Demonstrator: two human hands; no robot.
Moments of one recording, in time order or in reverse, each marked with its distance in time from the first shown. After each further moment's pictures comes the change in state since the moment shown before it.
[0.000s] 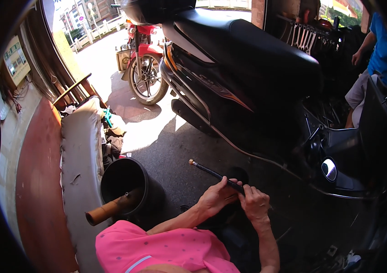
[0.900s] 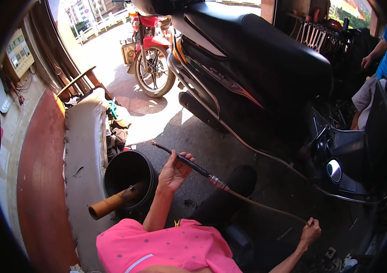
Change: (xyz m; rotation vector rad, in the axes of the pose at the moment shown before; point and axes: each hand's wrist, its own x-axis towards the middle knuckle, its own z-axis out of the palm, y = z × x) left_hand -0.055 0.117 -0.069 -0.127 0.329 0.474; right_hand -0.217 0.167 -0.063 -0.361 0.216 0.792
